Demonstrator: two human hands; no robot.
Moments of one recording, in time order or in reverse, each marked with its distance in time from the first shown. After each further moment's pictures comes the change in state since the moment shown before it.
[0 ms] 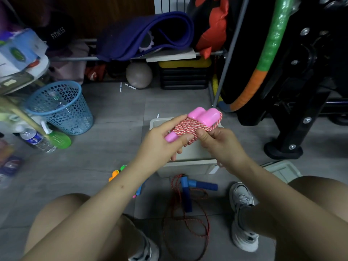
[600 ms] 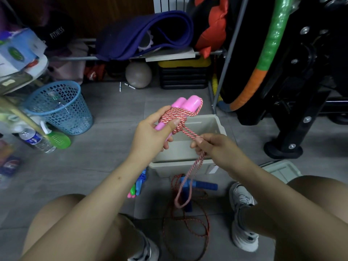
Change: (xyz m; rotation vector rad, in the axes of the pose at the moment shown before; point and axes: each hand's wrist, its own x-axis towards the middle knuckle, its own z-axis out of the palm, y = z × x) left_hand 0.015 0.002 -0.007 -0.046 0.192 -0.033; right_hand -0.008 -0.002 -0.001 -0.072 -0.155 0.124
